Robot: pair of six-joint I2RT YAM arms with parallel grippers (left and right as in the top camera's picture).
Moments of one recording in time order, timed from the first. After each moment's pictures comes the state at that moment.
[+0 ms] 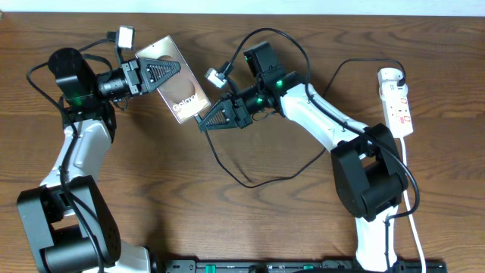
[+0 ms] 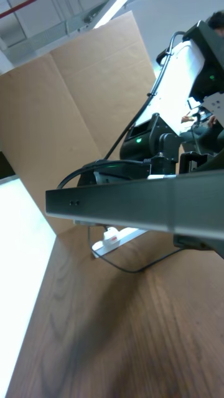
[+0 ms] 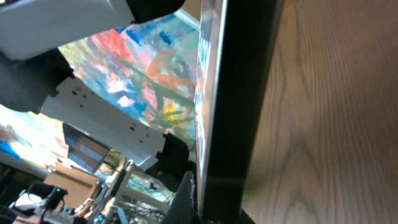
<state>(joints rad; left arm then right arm) 0.23 1.67 1.03 0.61 1.47 -0.97 0.53 2.13 1.61 -0.35 -1.53 0.02</state>
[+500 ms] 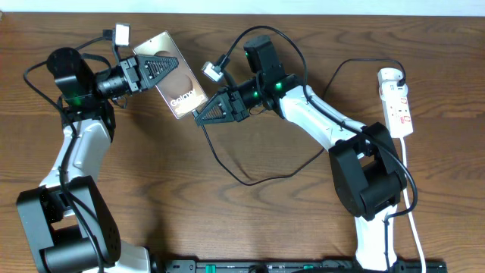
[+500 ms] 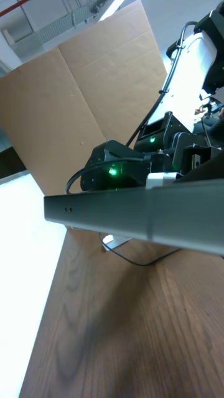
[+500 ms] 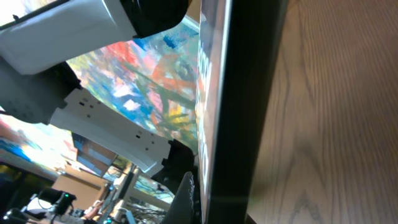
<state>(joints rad) 0.23 1.67 1.03 0.61 1.43 -0.97 0.53 2.14 1.59 -0.10 -1.55 0.29</state>
